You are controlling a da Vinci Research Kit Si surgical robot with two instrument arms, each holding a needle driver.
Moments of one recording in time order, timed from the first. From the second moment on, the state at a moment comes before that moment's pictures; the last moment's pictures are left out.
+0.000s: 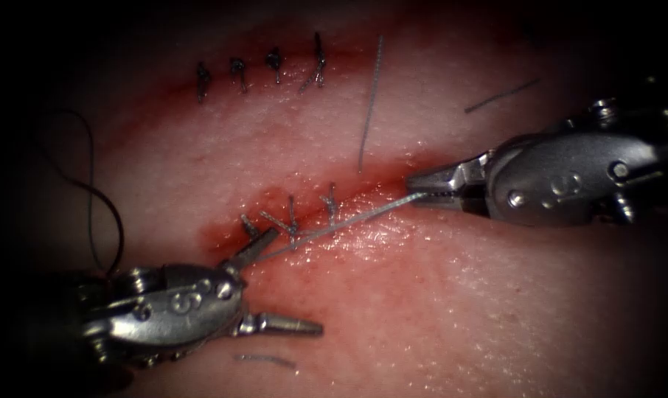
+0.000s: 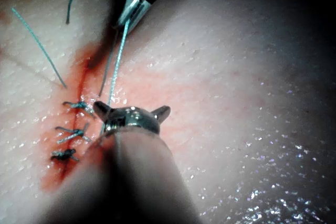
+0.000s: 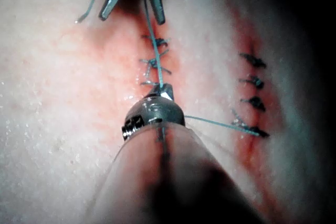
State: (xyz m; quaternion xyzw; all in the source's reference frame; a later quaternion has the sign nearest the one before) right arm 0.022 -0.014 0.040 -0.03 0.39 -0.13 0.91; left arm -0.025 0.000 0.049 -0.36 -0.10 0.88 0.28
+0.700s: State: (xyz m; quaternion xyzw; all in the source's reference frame) right arm 0.022 -0.014 0.040 -0.02 0.40 -0.13 0.91; left arm -0.022 0.000 0.053 -0.31 -0.07 0.91 0.26
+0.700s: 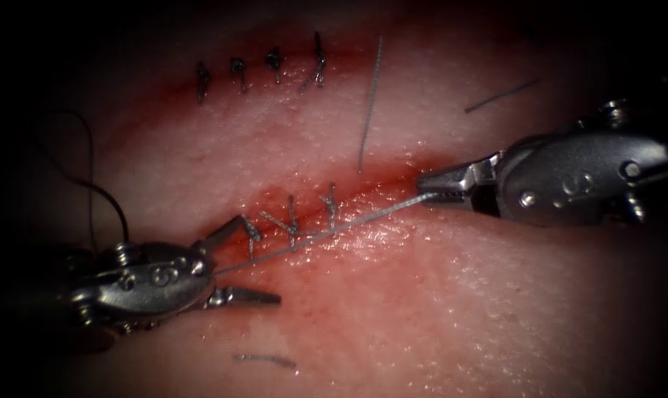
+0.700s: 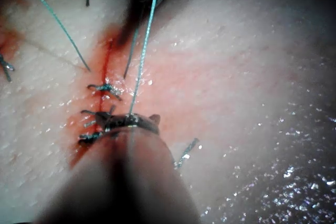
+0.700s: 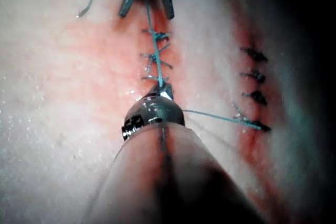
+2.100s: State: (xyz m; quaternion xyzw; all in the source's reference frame) right arm 0.019 -0.010 0.051 -0.06 0.58 0.17 0.79; left arm -0.019 0.005 0.047 -0.39 0.03 0.88 0.26
